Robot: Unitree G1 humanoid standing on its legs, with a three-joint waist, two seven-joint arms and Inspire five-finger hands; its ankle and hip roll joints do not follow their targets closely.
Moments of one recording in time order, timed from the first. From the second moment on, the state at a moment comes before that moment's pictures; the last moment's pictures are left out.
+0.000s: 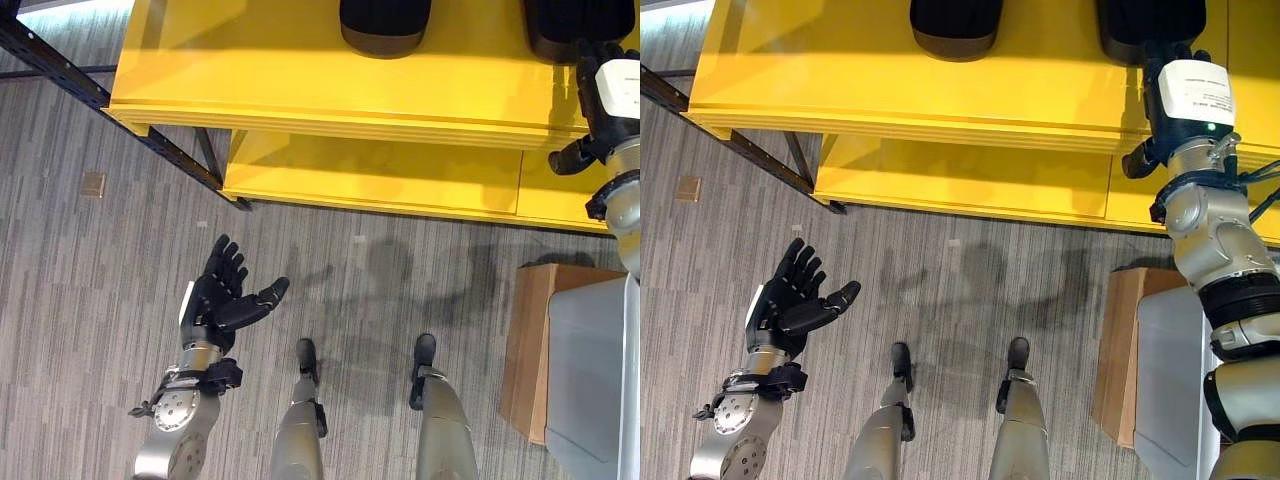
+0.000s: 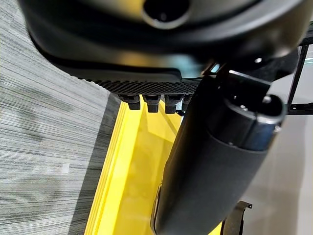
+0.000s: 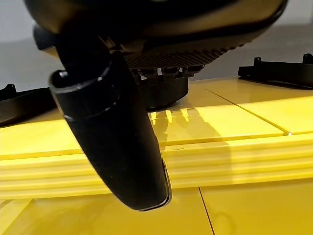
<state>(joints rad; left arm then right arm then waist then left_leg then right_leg) 0.18 0.45 -0.08 -0.16 -0.66 -0.17 0.15 -0.95 -1.02 0.46 0.57 -0.42 0.07 -0.22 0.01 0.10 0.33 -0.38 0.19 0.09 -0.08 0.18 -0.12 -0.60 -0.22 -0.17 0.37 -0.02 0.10</state>
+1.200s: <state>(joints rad) 0.18 0.45 -0.07 -0.16 -0.66 -0.18 0.17 -0.95 -0.99 0.46 0.56 -0.42 0.07 -0.22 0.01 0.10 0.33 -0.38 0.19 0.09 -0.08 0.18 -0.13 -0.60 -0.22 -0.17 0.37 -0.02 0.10</state>
